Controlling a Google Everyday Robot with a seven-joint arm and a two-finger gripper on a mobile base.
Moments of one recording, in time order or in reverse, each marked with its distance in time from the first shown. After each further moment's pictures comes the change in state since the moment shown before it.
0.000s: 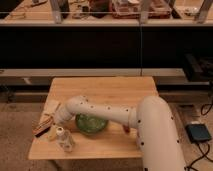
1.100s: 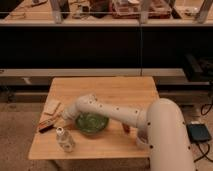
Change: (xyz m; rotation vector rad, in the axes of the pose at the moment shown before) arm -0.026 0.036 -0.055 -0.143 0.045 0.106
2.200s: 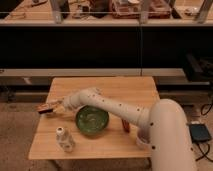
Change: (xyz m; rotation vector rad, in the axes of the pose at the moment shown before) arm 0.046 0.065 -0.013 -0.120 0.105 0.057
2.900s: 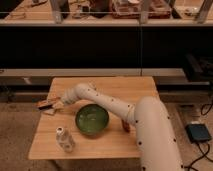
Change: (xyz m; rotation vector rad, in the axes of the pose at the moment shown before) arm -0.008 0.030 0.031 0.023 -0.038 0.014
